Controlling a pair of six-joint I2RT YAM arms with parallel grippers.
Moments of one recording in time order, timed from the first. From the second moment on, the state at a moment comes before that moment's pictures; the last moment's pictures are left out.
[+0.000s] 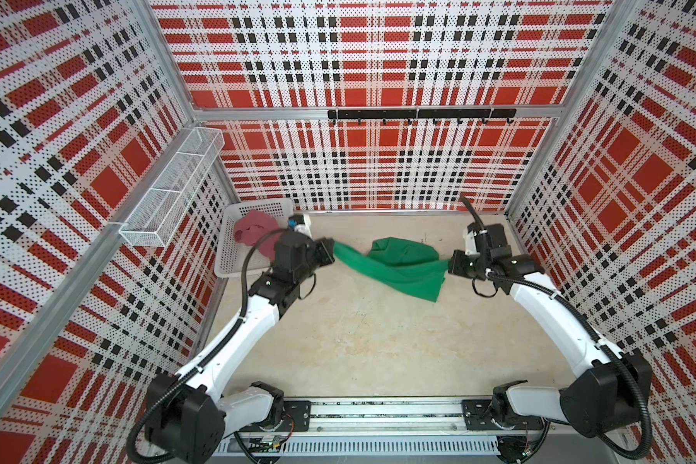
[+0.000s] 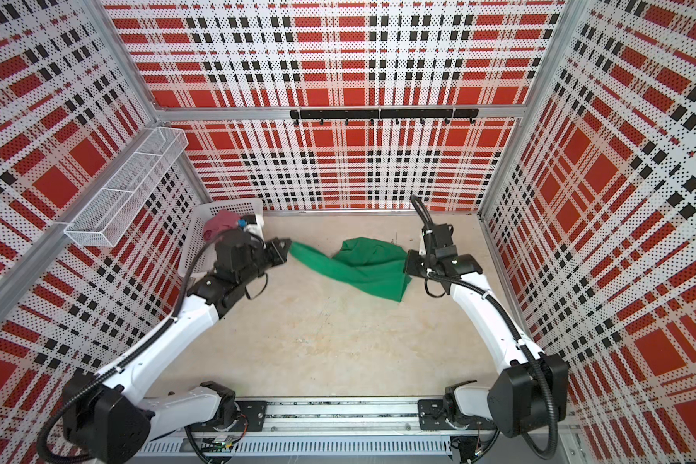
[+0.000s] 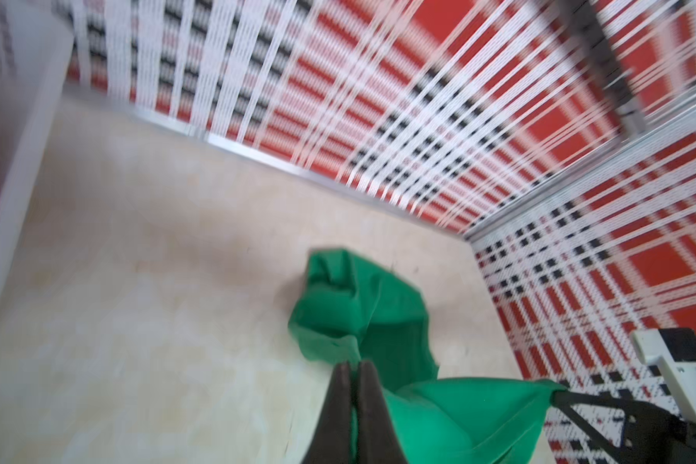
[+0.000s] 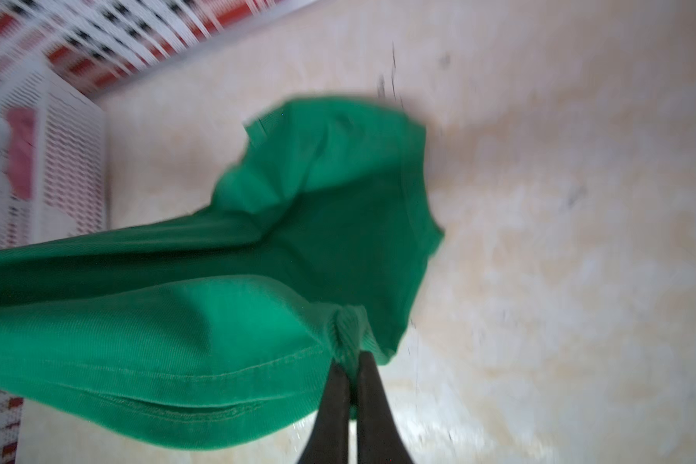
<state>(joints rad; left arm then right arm) -0.35 1.25 1.15 -0.13 0.05 -0.59 0.24 1.31 1.29 -0.71 -0.07 0.40</state>
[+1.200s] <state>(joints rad) -0.13 1.66 1.84 -0.30 0.12 -0.37 0.15 1.67 2.06 -0.73 -0.17 0.13</state>
